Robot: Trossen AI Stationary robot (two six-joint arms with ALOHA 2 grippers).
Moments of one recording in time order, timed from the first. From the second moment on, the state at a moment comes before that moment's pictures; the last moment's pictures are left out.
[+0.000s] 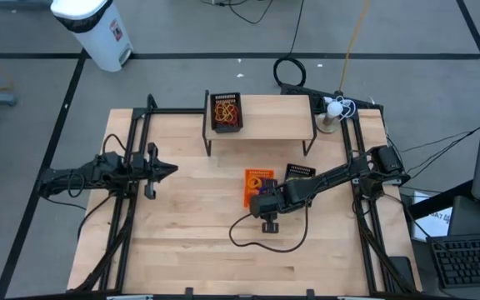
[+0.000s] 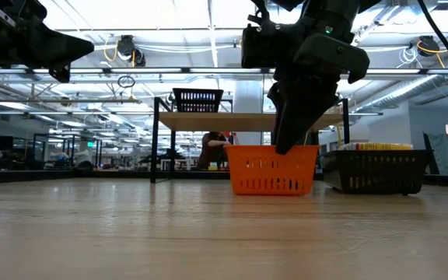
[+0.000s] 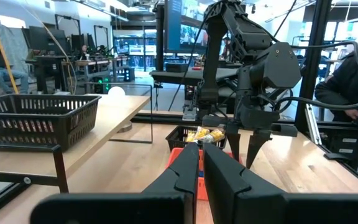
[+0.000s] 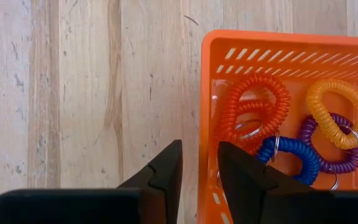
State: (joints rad) left arm 0.04 0.01 0.11 -0.03 -0.02 -0.01; right arm 0.25 1.82 1.25 -0.59 0.13 0.24
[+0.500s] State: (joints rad) left arm 0.04 0.01 0.11 -0.03 -0.02 -0.01; right arm 0.25 1.82 1.25 -0.59 0.13 0.24
